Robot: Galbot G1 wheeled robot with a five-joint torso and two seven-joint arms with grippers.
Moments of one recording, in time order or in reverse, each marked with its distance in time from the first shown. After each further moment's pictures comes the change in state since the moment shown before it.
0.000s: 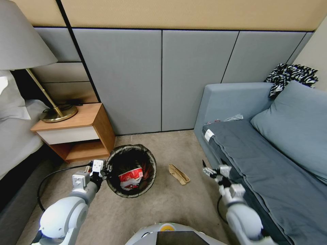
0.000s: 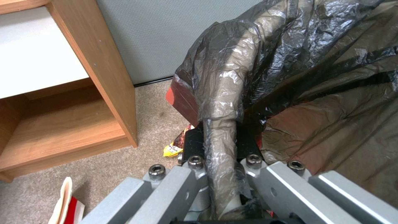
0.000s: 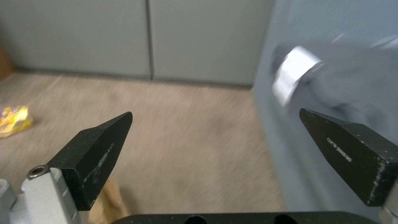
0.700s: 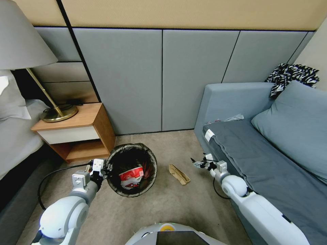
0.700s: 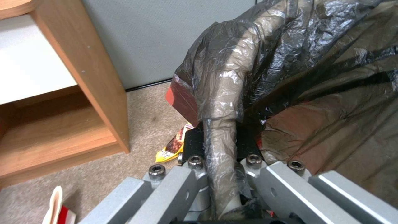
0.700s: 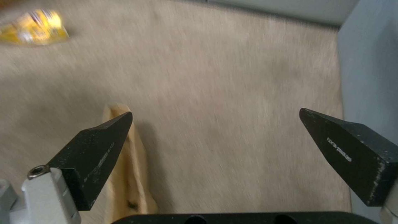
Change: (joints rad) left arm -0.028 0.034 0.029 0.002 -0.021 0.014 -0.002; right arm 0.372 -0.090 -0.249 -0.433 0.069 -0.089 -0.328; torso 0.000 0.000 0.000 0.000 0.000
